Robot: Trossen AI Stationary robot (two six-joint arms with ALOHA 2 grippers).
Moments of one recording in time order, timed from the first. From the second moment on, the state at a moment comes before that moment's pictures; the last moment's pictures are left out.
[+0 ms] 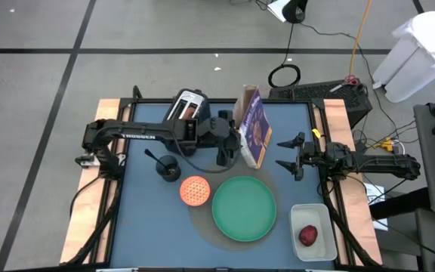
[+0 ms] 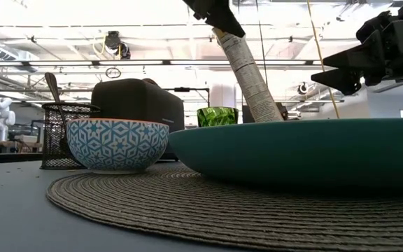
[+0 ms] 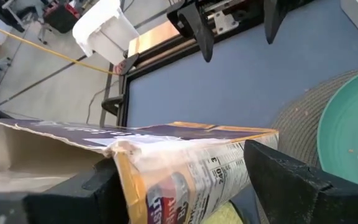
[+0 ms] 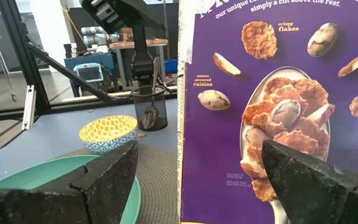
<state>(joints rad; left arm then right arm) 0.03 1.79 1.66 -0.46 -0.25 0.47 -0.05 0.11 0.02 0.08 0.10 0.09</state>
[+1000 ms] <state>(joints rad) 0.08 1.79 1.66 -0.46 -0.20 0.49 -0.05 0.11 0.02 0.08 0.10 0.09</state>
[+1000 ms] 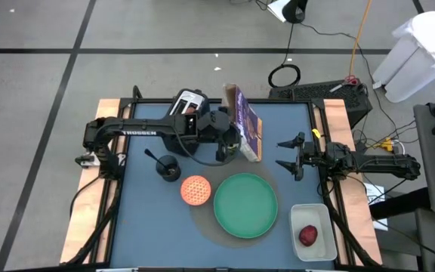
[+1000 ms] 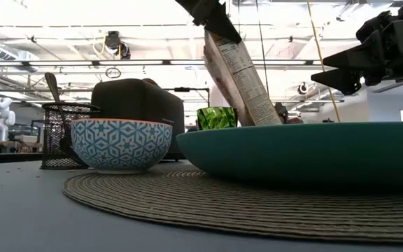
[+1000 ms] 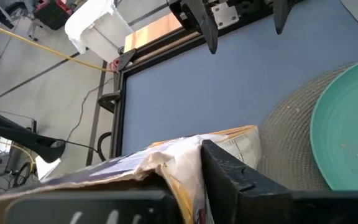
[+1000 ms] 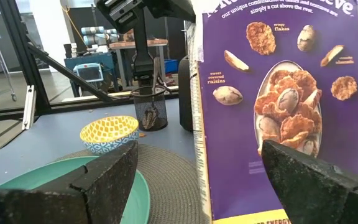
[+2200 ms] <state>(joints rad) 0.03 1.79 1.66 -0.38 -0.13 0.65 -0.05 0.11 0.05 0.23 0.10 0.11</state>
